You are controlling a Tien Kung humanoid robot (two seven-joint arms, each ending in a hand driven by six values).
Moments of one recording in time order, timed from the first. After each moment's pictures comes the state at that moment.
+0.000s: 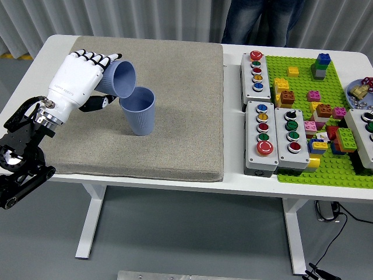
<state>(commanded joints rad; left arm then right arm) -0.59 0.56 -0.69 -1.13 2.27 0.65 0.09 0.22 -0.09 0.98 0.18 -0.23 0.14 -0.24</state>
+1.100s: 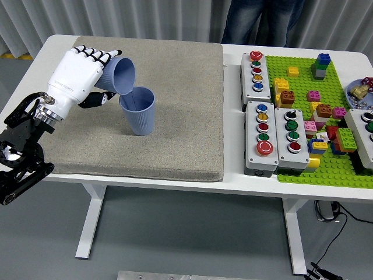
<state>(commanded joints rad) -0.62 0.57 -0.66 -1.13 2.27 0.65 0.11 0.23 -0.09 0.98 0.18 -0.22 0.13 -0.23</state>
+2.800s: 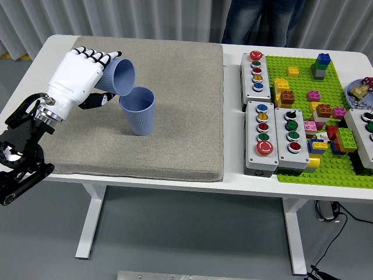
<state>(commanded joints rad) -0.62 0.57 -0.65 -1.12 2.27 0.65 0.11 0.22 -0.09 0.96 0.18 -0.21 0.12 -0.23</state>
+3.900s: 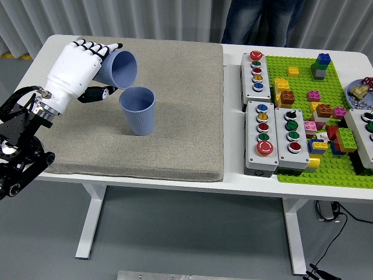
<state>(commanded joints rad) -0.60 0.52 -0.80 -1.05 2.18 0.65 -0.13 0.22 -0.09 0.97 0.18 -0.22 0.12 -0.23</state>
